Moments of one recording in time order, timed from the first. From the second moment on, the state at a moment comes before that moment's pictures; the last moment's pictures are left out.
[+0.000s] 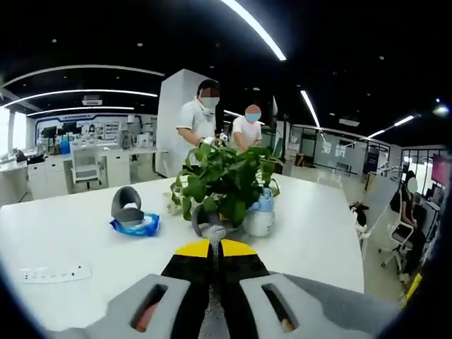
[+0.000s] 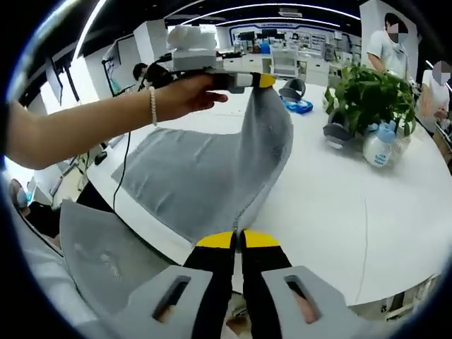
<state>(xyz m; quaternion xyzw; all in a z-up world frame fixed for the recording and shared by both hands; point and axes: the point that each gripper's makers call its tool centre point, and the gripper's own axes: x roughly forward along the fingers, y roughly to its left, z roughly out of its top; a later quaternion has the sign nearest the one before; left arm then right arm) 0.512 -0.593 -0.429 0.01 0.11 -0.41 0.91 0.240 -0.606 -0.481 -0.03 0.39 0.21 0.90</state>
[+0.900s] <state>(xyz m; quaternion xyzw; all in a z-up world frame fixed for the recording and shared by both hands) 0.534 -0.461 -0.387 -0.03 0.08 -0.35 0.93 0.246 -0.439 -0.416 -0.12 0.33 0.36 0.86</state>
